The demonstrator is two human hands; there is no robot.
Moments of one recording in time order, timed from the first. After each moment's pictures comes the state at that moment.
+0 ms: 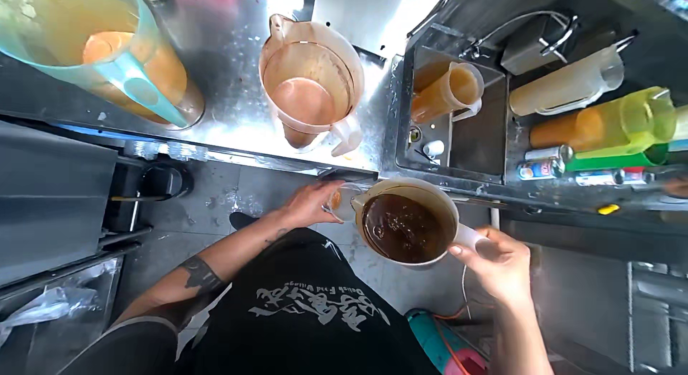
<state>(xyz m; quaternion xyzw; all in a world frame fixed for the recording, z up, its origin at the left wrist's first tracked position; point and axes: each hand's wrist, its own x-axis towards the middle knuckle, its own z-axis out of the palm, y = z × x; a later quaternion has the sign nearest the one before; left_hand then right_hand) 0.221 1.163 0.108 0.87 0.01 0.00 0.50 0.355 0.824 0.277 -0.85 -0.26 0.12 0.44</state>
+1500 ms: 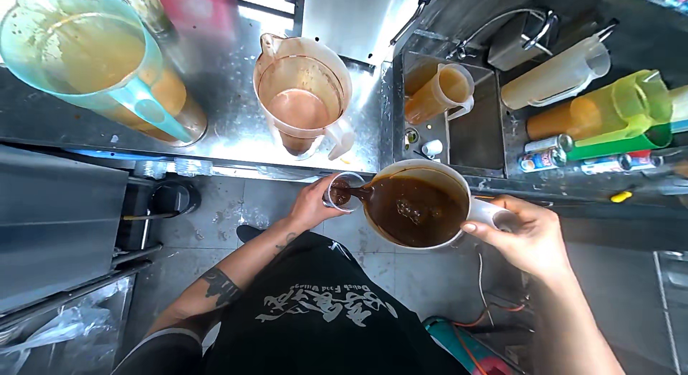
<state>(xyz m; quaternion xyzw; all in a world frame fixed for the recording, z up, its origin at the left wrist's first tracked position) 0.225 1.152 0.101 0.83 0.08 0.12 0.53 0.389 0.833 0.310 -0.88 -0.30 0.11 0.34</state>
